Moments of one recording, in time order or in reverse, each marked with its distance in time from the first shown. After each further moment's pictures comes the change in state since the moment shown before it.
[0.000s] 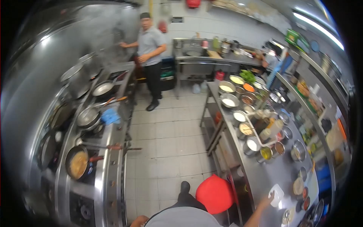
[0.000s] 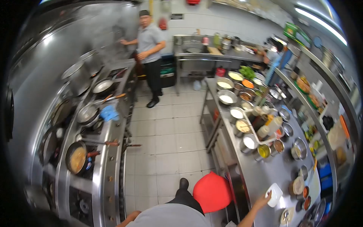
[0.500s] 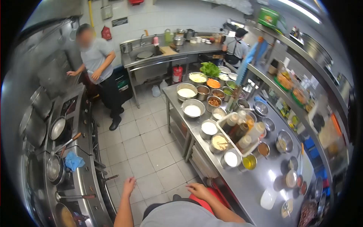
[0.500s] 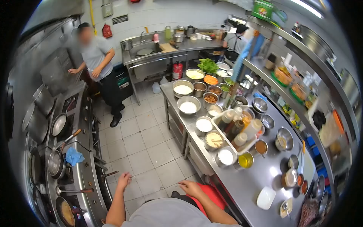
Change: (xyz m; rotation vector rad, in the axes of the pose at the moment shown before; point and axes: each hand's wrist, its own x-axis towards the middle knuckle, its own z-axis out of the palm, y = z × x) left_hand 0.328 0.173 -0.472 -0.844 0.600 -0.031; right_hand -0.082 -0.346 0.271 0.149 -1.433 -0.302
